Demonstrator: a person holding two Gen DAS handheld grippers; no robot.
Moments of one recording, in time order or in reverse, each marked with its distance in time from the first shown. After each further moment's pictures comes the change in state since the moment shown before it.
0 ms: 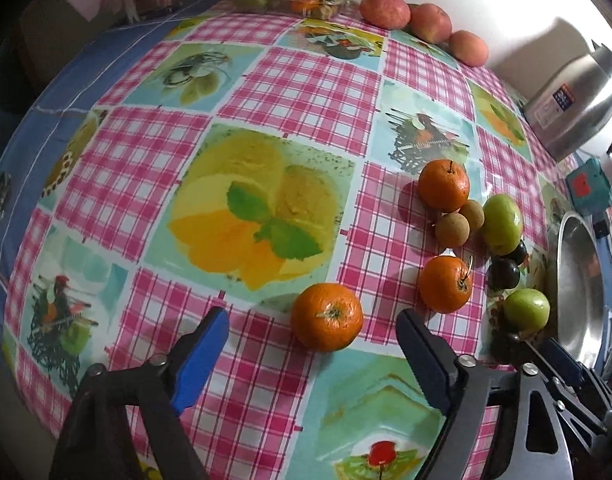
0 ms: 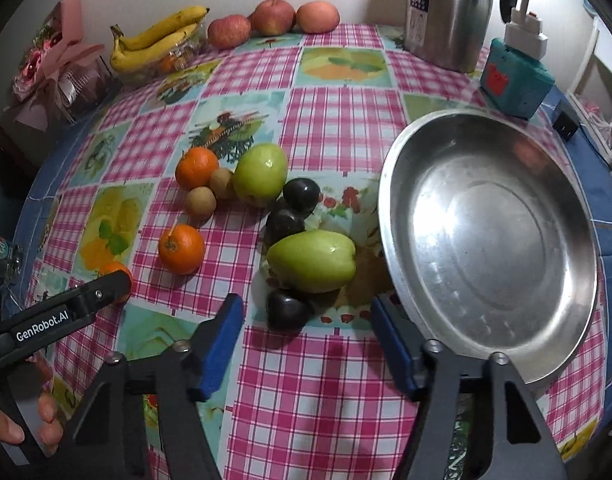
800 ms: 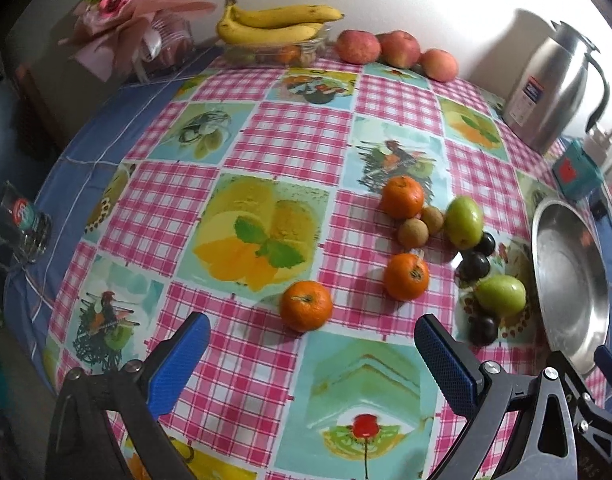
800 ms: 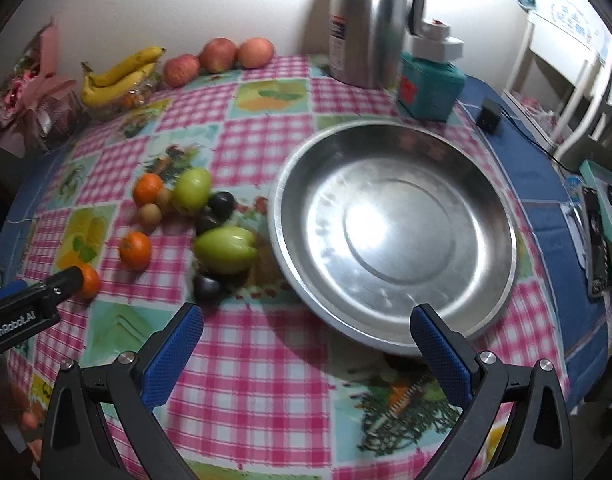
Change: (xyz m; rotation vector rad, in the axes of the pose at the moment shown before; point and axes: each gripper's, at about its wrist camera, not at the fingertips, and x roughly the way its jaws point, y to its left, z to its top) left arm -0.055 -0.023 -0.016 0.065 -0.135 0.091; right arm -0.048 -0.043 -0.029 0.061 -0.128 -0.121
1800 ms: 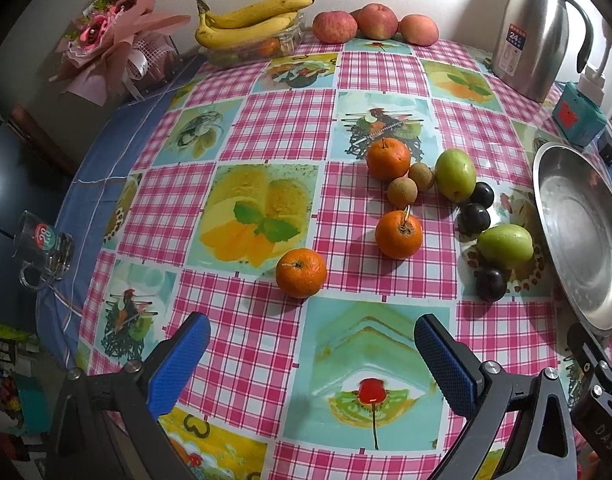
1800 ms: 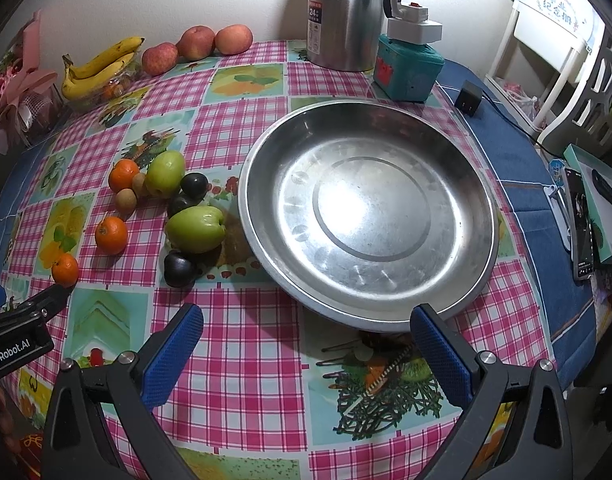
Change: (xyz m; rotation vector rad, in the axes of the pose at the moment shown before) left arm -0.009 -0.033 -0.019 0.149 0.046 0.118; right arm 0.002 -0.015 -0.012 0.025 0.048 -0.082
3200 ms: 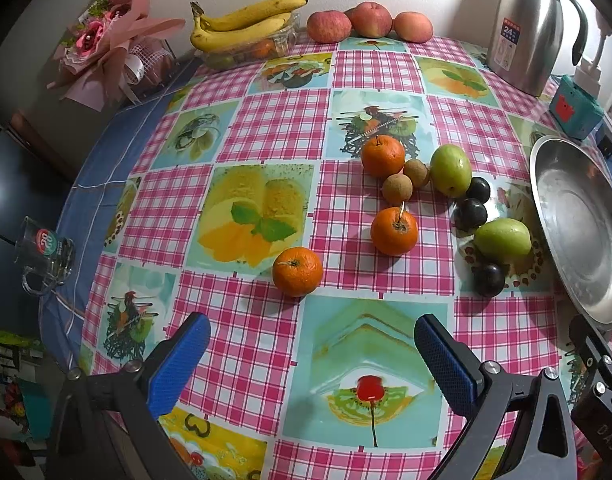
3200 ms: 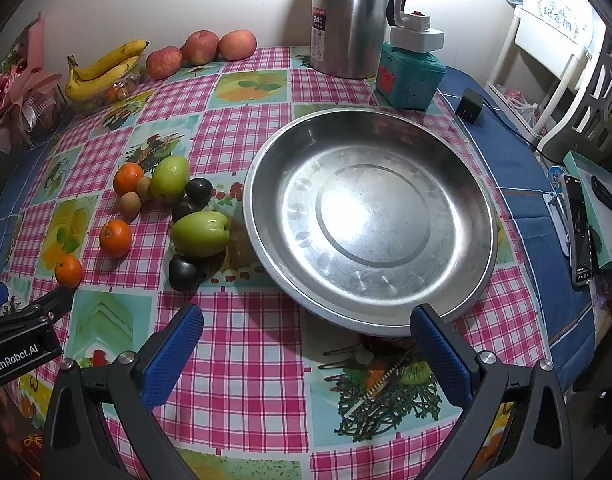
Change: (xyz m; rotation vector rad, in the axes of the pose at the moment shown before) left arm -0.002 -0.008 0.002 0.023 0.008 0.012; right arm -0.005 0.002 0.000 -0.009 -0.019 0.002
